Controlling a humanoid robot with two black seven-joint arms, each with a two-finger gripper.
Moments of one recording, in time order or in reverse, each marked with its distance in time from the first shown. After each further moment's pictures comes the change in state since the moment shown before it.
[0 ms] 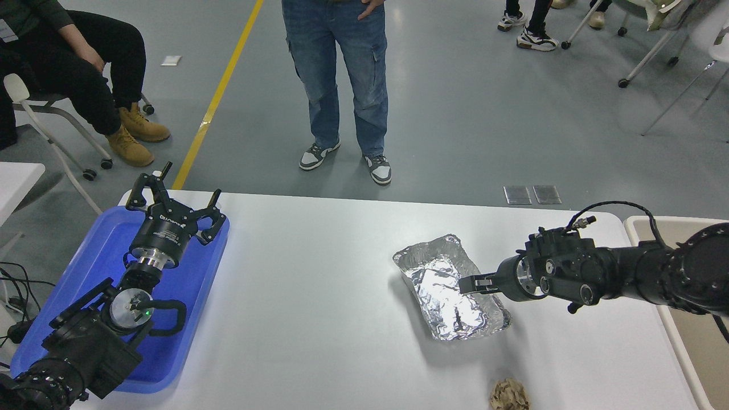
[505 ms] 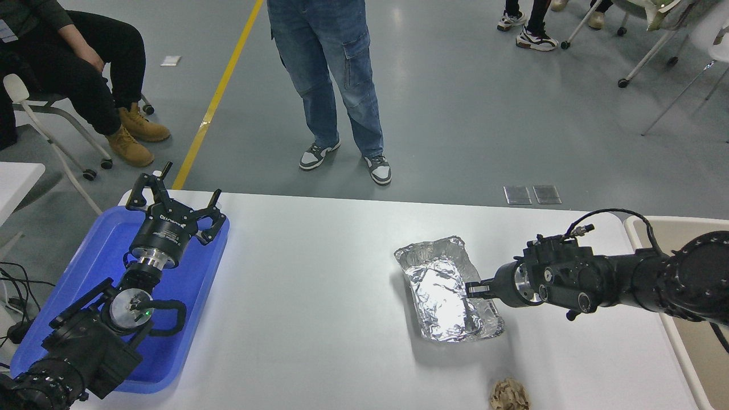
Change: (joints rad) left arm 0.000 0.000 0.000 0.000 0.000 0.000 0.000; right arm -0.021 0.008 0.000 -0.017 -0.023 -0.018 0.036
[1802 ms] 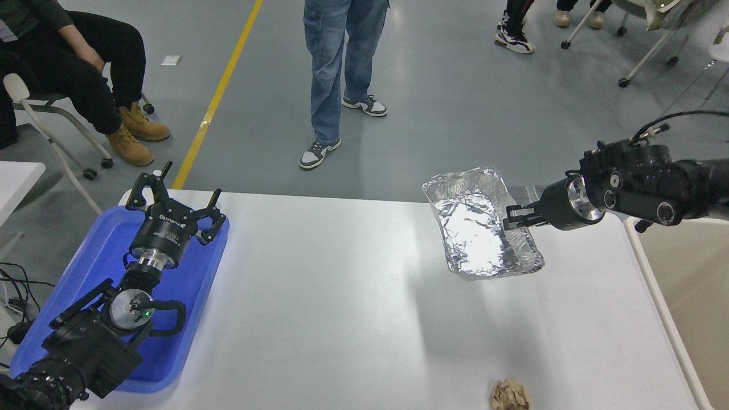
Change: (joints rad) left arm 0.000 0.000 0.000 0.000 0.000 0.000 0.000; right arm 0.471 -0.296 -0.047 0.178 -0.042 0.310 0.097
